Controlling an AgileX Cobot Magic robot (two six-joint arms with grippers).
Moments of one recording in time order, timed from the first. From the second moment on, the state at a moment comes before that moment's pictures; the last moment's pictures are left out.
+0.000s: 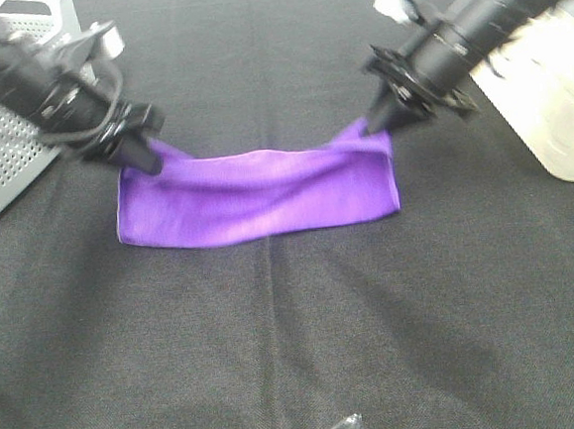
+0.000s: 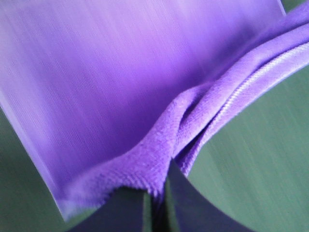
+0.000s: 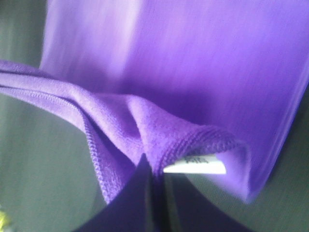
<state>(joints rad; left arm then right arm) -0.19 2.05 -1.46 -0.63 0.75 0.55 0.14 2.19 -1.69 0.67 1.01 -0.42</state>
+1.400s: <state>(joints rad) -0.16 2.35 -1.73 -0.52 0.71 0.53 0.14 2.44 -1.95 0.57 0.98 -0.26</state>
